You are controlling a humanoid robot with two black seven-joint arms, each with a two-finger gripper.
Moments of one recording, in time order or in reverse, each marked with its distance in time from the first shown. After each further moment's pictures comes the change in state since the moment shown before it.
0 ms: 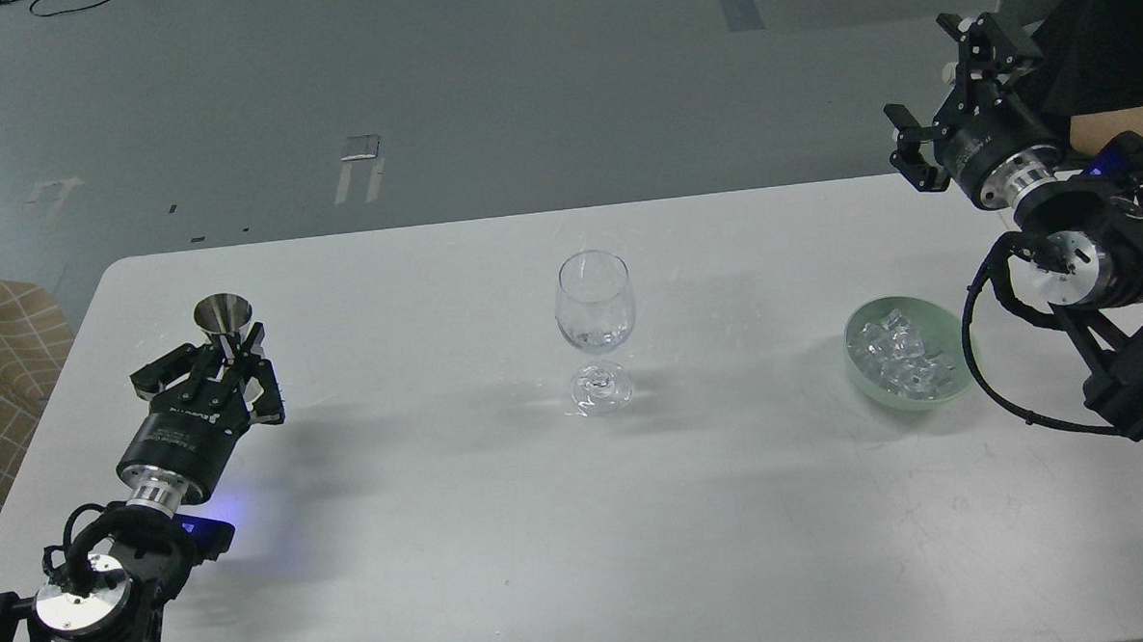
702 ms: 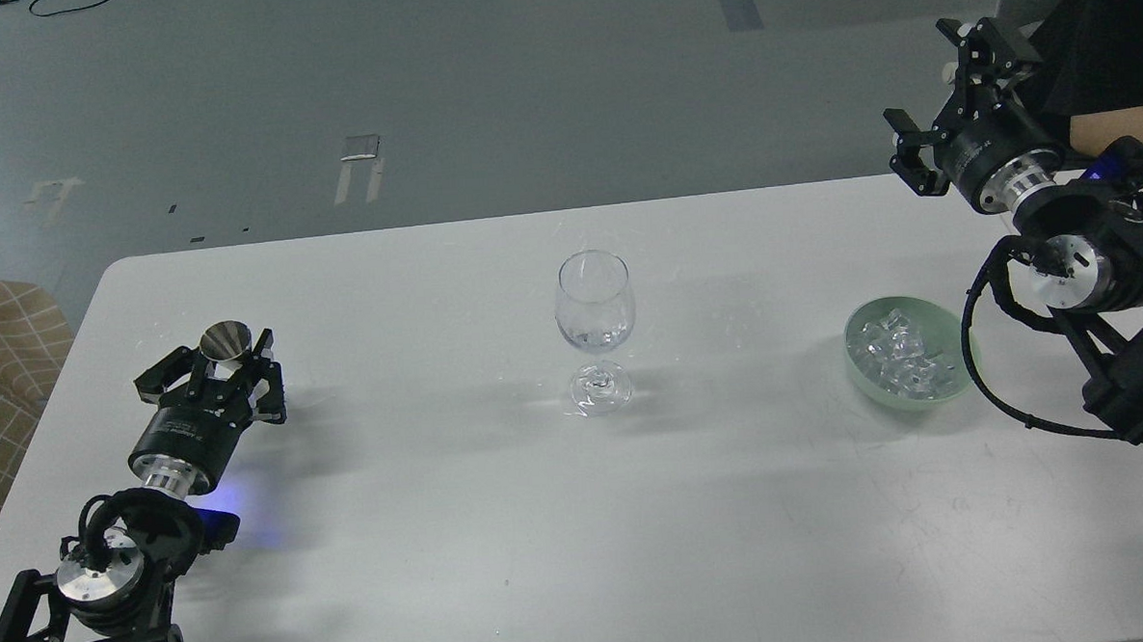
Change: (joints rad) left arm -0.136 0.016 0.001 0.233 0.009 -0.043 -0.008; right arm -0.009 0.001 0.002 0.000 0.000 -0.001 0.000
